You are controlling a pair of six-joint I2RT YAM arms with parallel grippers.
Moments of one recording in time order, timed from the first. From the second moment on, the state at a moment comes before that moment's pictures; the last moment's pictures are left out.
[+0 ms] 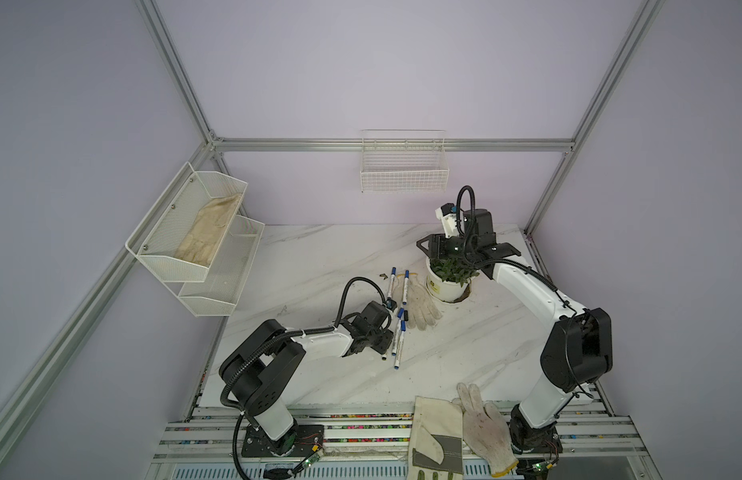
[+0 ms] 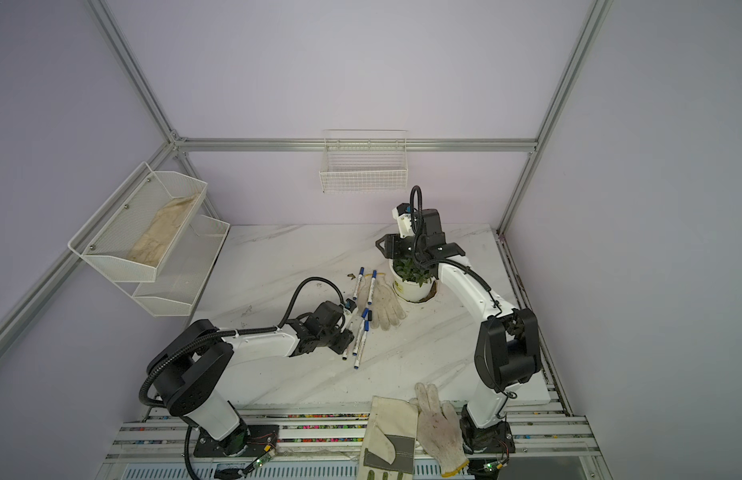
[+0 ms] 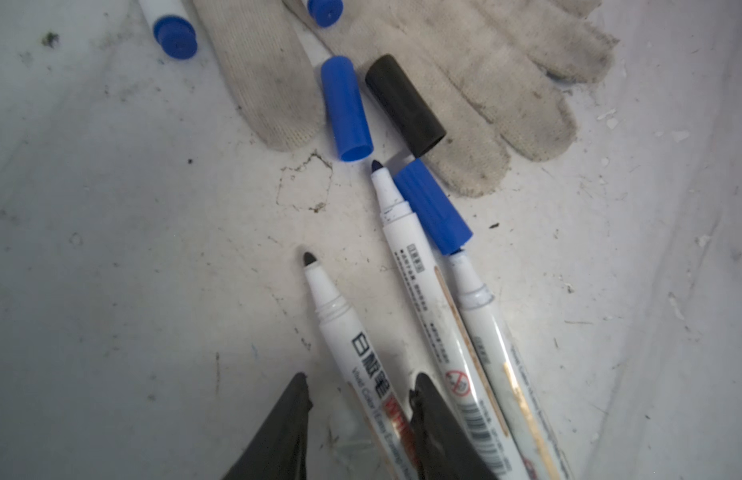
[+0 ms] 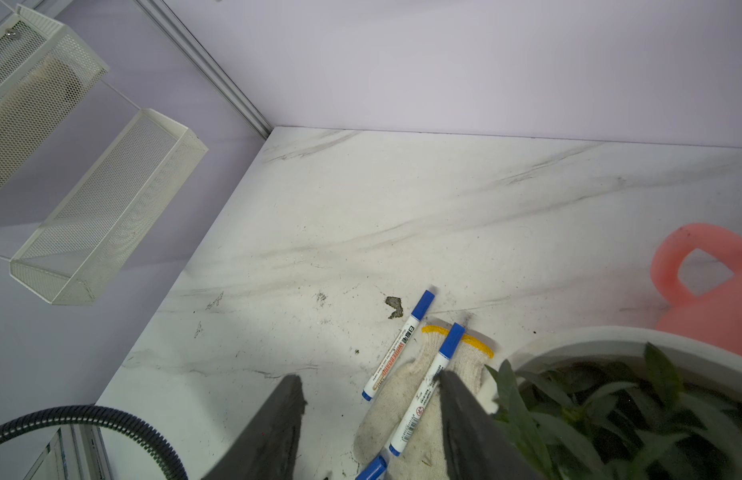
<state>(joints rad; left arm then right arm) -0.75 1.66 0.81 -0.10 -0.02 -0.16 0.33 1.71 1.49 -0.31 -0.45 0.25</state>
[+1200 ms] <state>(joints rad) -0.63 1.67 0.98 0.35 -0.10 -0.35 0.35 1.69 1.42 -0.27 -0.59 0.27</state>
